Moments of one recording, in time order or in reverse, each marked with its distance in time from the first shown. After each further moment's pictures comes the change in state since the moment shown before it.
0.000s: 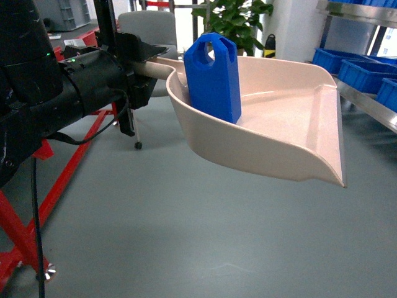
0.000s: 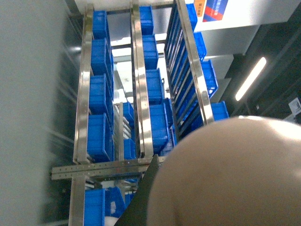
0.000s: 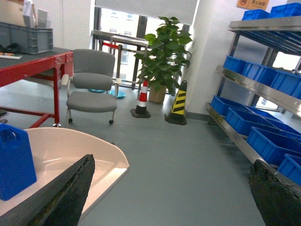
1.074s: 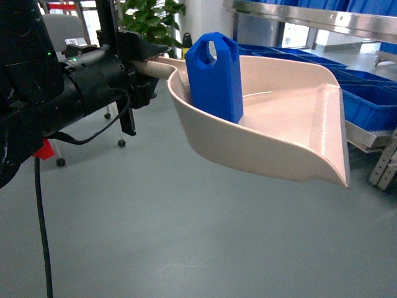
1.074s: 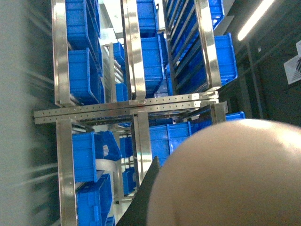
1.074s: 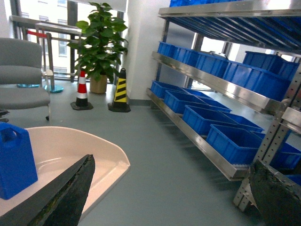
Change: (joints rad) left arm -0.003 0.000 0.000 0.002 0.003 0.000; right arm 0.000 0.000 0.000 0.000 0.000 0.000
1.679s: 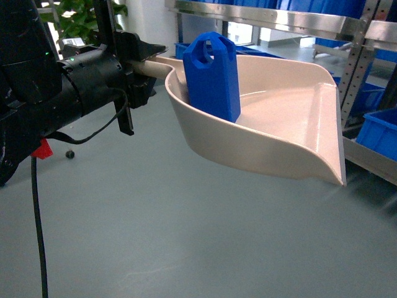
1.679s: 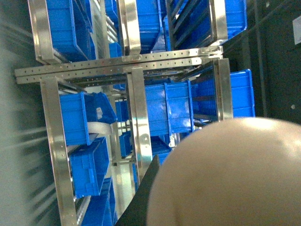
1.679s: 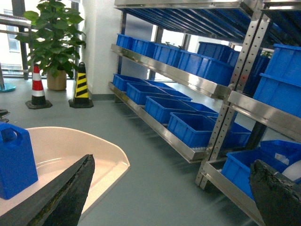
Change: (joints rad) left arm 0.003 0.000 0.000 0.000 -0.002 0.000; right arm 0.000 0.000 0.000 0.000 0.000 0.000
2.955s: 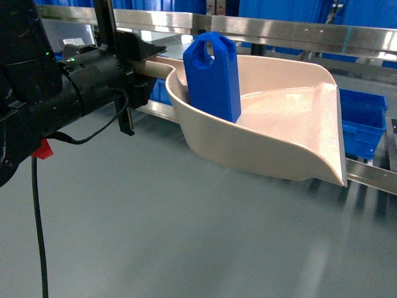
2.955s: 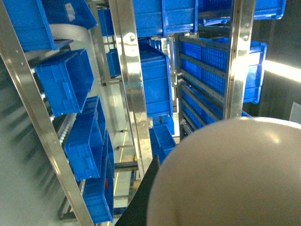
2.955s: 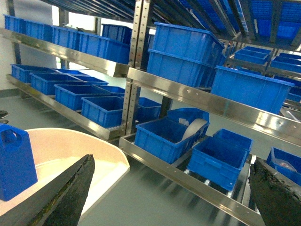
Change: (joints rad) left arm -0.002 0.000 0.000 0.000 0.000 0.000; right arm 0.000 -0.004 0.000 0.000 0.000 0.000
